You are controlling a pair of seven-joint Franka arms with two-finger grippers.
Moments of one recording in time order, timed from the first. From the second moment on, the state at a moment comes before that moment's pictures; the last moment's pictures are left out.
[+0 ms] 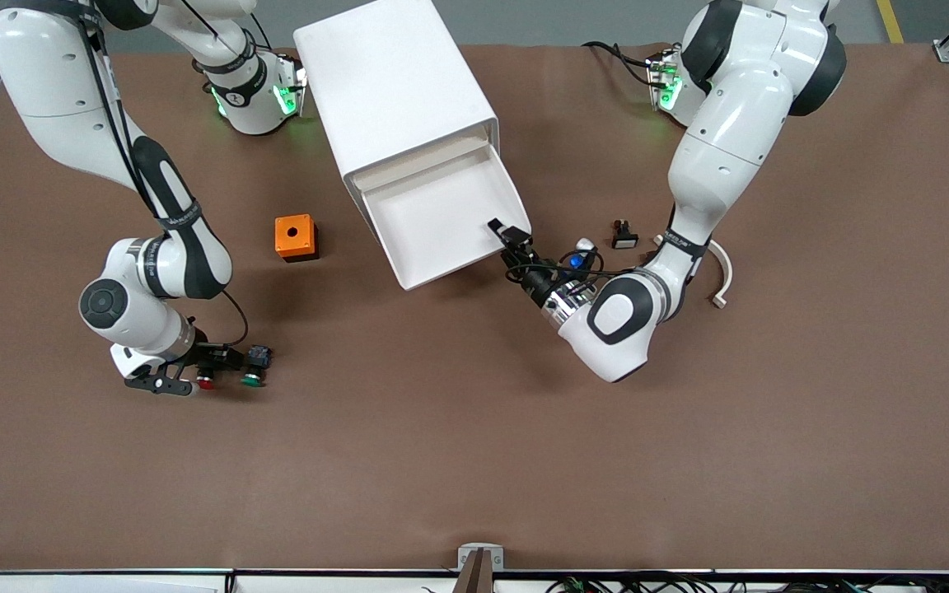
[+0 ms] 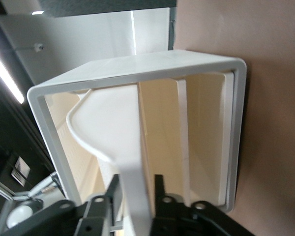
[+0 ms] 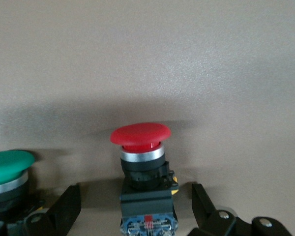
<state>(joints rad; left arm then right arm) -0.37 0.98 -0.13 -1.34 -1.11 1.36 -2.21 0.02 0.60 -0.03 -1.96 0.00 2.58 0.15</state>
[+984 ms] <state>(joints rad) -0.35 0.97 -0.02 -1.21 -1.11 1.41 -1.46 0.02 0.59 -0.03 -1.96 0.00 2.57 0.15</state>
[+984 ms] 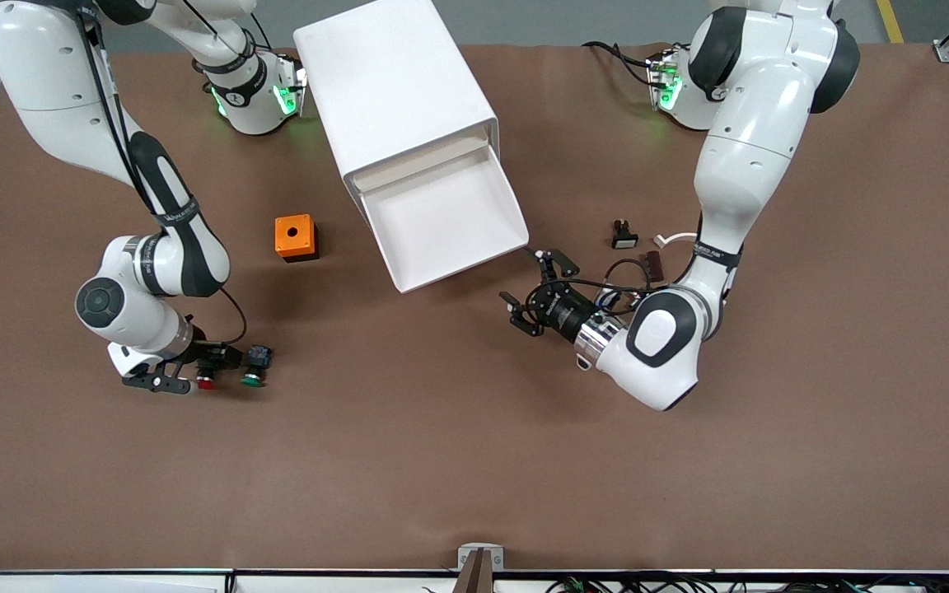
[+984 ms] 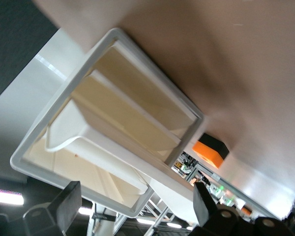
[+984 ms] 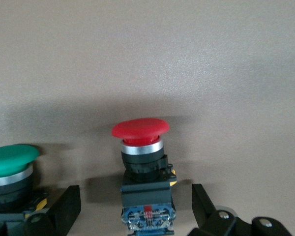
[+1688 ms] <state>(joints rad) -0.41 0.86 0.03 -1.14 -0.73 1.64 -0.99 0.02 0.59 -0.03 -1.97 0.00 2.57 0.15</state>
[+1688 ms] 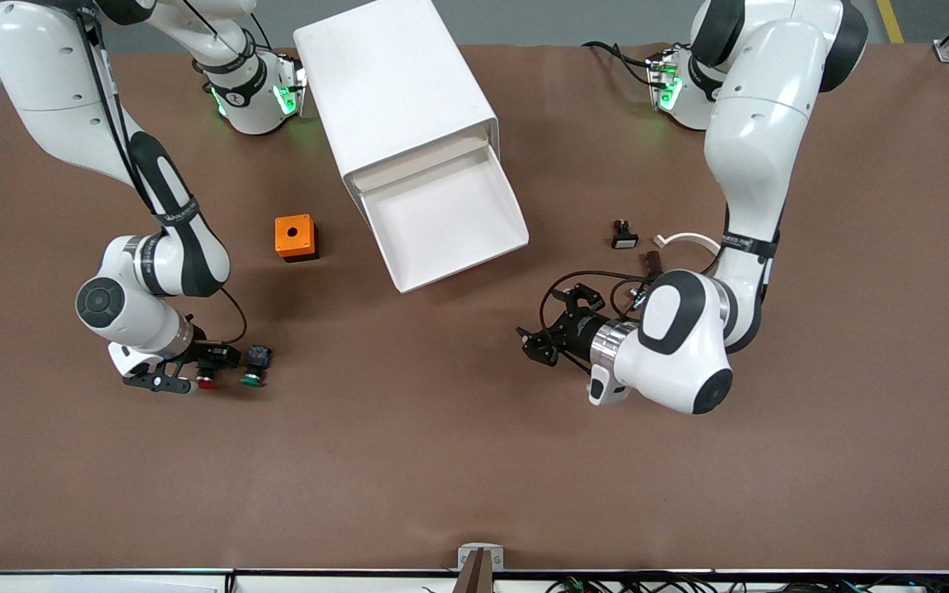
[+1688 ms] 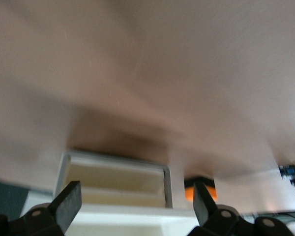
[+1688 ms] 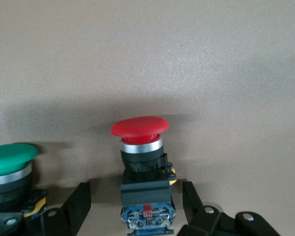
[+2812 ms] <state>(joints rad) -0.55 0.75 0.03 -1.14 -0.13 1.88 -1.02 0.02 0.58 -0.03 -1.97 0.00 2.54 0.15</state>
